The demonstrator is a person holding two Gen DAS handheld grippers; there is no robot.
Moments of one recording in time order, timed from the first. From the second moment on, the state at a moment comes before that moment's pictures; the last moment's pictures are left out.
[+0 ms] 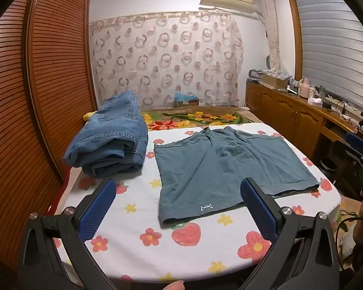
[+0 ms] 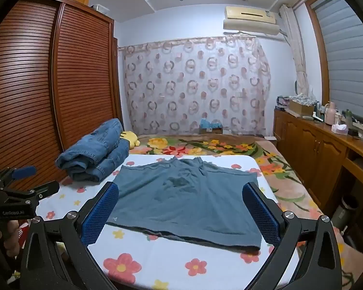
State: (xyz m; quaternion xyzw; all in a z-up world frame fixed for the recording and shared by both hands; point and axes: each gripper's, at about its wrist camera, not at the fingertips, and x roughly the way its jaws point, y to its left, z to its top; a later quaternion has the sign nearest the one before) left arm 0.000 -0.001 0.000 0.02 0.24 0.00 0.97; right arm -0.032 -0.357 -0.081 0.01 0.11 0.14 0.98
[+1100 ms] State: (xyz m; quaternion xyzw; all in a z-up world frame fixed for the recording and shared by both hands) left arm -0.002 0.000 0.004 0.01 0.23 0.00 0.97; right arm -0.031 -0.355 -0.082 0.00 0.12 0.14 0.98
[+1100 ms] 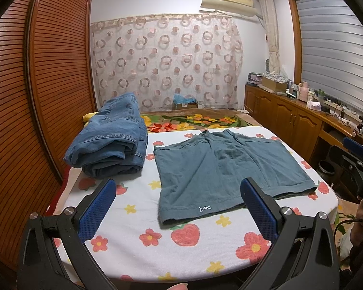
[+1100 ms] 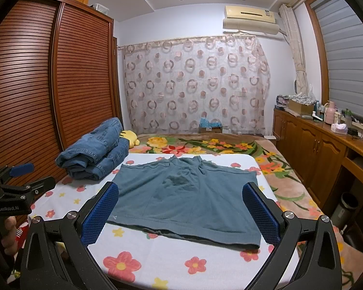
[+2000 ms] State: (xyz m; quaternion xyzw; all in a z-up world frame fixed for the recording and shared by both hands) left arm -0.004 -0.001 0.007 0.01 0.23 0.00 0.97; right arm -0.031 -0.355 -0.082 0.00 0.12 0.14 0.98
